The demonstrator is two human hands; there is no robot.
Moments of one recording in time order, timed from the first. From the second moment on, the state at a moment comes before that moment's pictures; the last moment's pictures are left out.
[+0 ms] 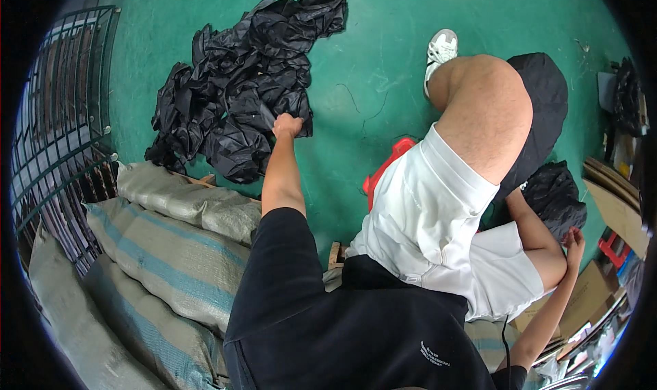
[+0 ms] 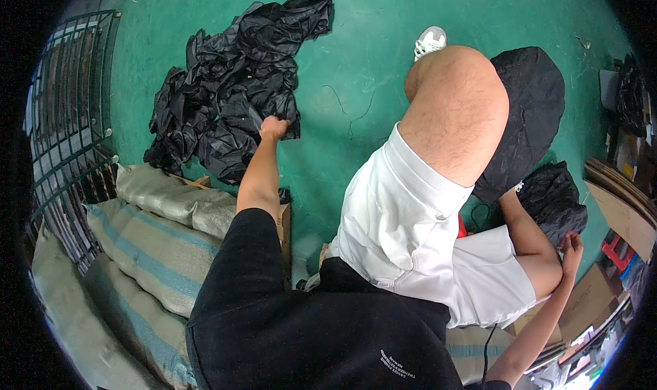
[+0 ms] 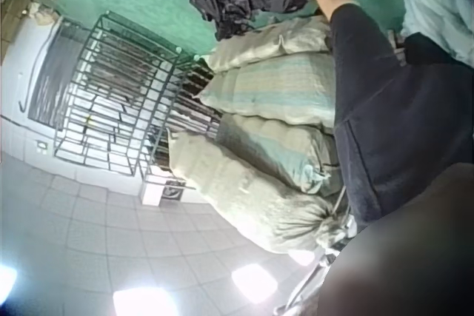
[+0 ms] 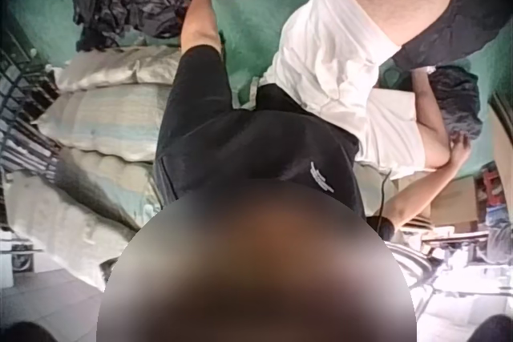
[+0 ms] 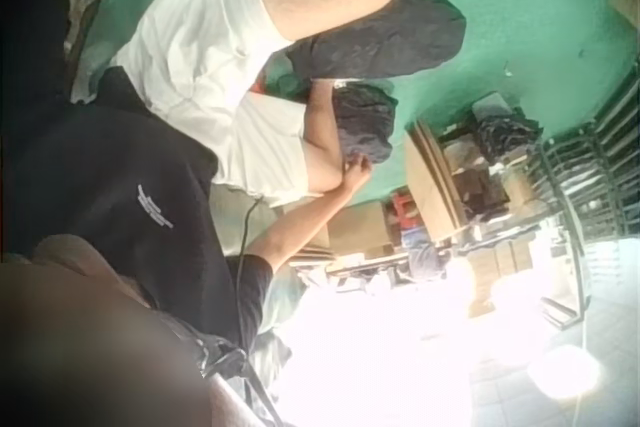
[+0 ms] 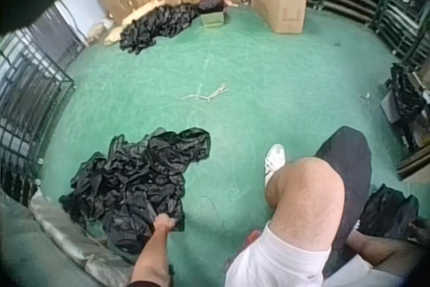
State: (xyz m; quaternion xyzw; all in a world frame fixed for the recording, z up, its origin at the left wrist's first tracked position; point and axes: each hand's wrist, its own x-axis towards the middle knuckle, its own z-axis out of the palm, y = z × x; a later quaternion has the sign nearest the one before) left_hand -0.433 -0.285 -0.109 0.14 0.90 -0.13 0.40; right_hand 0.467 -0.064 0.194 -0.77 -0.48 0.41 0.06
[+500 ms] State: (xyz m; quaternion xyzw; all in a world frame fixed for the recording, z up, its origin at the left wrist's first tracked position) left_hand -0.396 -0.291 -0.134 0.17 0.94 0.02 0.30; right_hand 0.459 -0.056 0.189 -0.75 -0.52 0.40 0.03
